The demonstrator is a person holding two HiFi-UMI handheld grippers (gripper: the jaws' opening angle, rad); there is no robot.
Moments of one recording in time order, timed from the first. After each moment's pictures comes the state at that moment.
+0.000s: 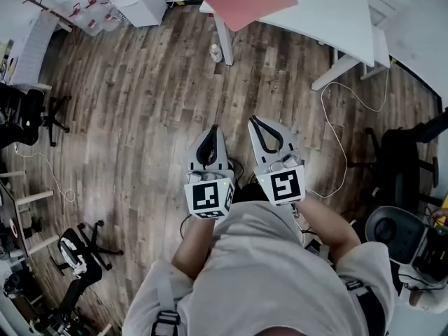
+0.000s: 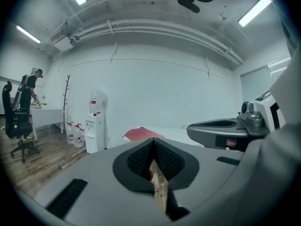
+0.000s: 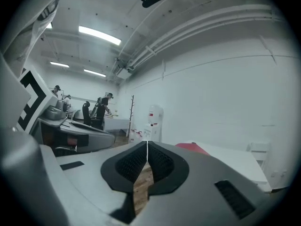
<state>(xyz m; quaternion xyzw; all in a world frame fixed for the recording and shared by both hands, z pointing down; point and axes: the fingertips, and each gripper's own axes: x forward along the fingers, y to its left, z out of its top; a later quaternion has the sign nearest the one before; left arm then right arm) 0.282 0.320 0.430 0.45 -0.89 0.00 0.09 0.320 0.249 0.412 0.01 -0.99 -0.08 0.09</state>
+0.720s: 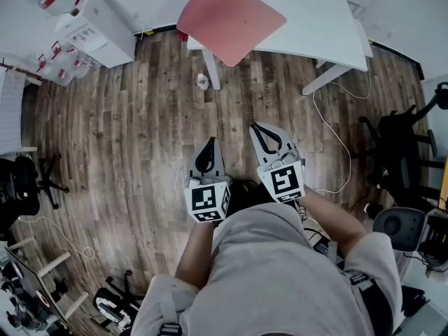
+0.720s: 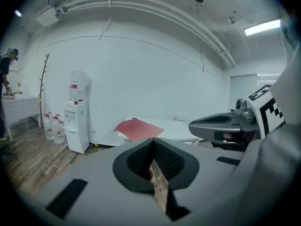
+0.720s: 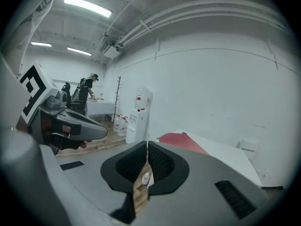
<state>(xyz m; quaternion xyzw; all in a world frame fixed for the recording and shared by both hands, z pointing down) 0.094 0.279 0.467 0.55 -0.82 0.02 0.16 0.150 0.197 0.443 0.11 -0.97 -0.08 0.18</state>
